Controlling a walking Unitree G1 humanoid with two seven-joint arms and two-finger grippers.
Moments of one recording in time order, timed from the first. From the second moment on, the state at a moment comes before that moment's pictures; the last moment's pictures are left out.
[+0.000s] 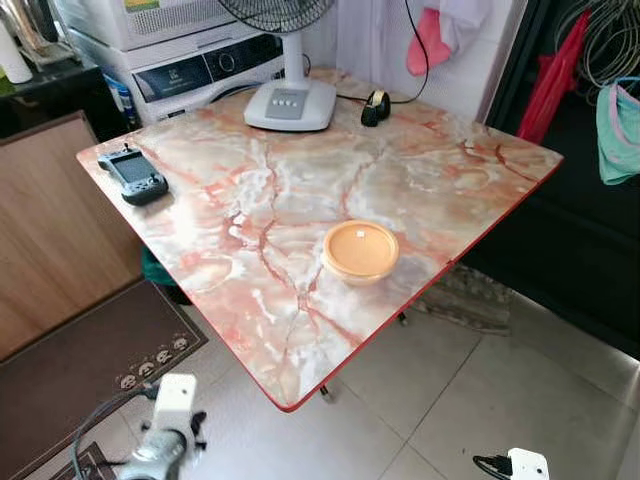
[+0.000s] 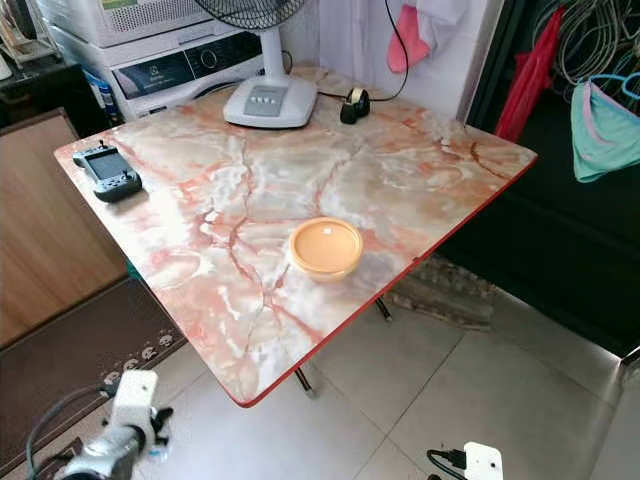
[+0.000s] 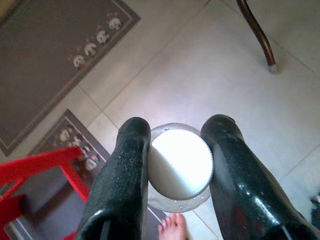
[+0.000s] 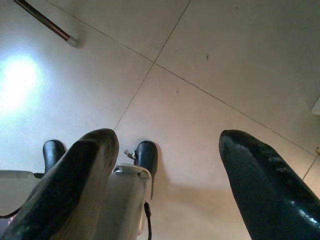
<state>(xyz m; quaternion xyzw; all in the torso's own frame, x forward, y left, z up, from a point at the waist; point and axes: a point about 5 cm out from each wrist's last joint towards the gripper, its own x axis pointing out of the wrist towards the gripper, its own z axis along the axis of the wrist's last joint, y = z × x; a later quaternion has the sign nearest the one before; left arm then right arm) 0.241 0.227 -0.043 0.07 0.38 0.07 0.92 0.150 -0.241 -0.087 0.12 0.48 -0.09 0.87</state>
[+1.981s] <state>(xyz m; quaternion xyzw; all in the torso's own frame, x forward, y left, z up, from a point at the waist) 0.215 0.227 -0.059 0.12 0.41 0.06 0.90 0.153 -0.235 -0.088 0.13 0.47 -0.08 0.87</state>
